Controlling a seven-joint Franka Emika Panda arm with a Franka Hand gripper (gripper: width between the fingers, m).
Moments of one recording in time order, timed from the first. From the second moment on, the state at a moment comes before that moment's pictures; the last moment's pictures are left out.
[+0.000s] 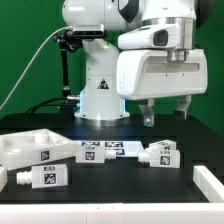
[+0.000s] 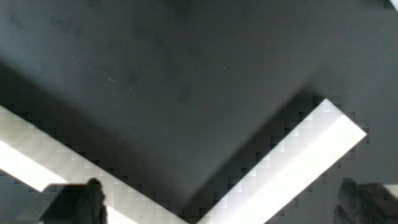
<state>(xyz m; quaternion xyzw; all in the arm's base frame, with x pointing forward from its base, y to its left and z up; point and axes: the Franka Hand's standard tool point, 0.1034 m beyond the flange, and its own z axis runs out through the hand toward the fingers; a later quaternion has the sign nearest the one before) 0.552 0.073 0.119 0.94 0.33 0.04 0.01</state>
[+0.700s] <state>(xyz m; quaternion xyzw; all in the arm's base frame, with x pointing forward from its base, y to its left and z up) 0.553 0.075 0.118 0.95 0.31 0.05 0.01</state>
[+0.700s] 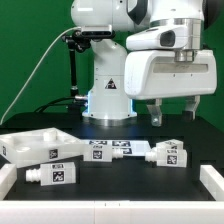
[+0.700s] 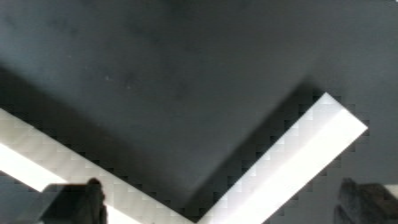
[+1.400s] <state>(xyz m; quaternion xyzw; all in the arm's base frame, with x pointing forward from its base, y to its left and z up) 0.543 0.022 0.113 0.92 0.39 0.05 0.02</state>
